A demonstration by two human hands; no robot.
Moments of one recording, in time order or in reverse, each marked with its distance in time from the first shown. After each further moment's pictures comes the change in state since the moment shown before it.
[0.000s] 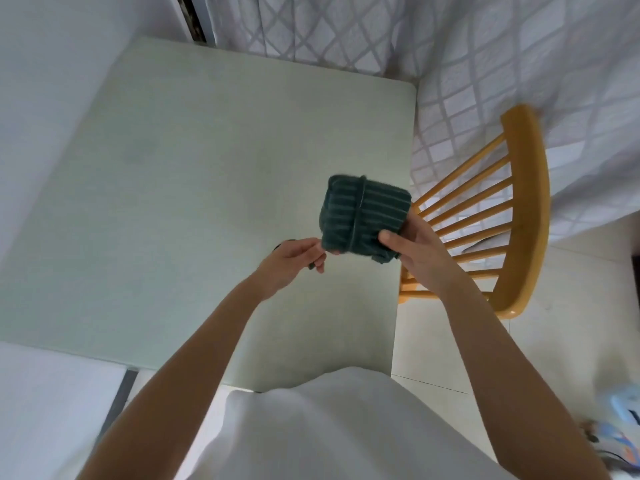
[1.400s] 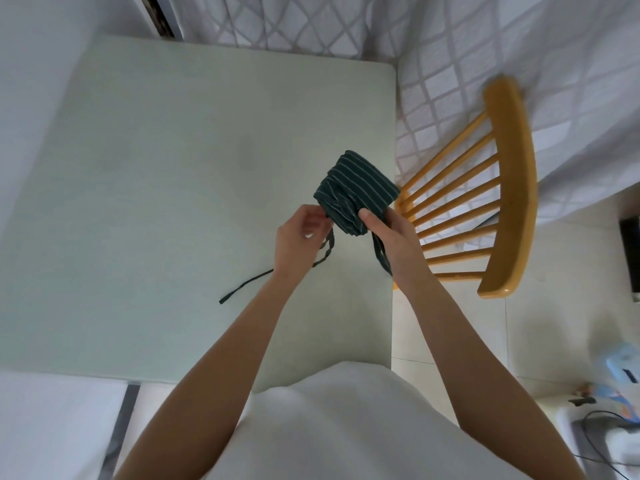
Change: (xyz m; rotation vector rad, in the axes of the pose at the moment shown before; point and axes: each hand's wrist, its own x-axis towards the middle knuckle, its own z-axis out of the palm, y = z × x) left_hand 0.040 0.002 0.036 0.081 0.486 0.123; right_hand 0.013 0.036 0.015 -0.123 0.494 0.079
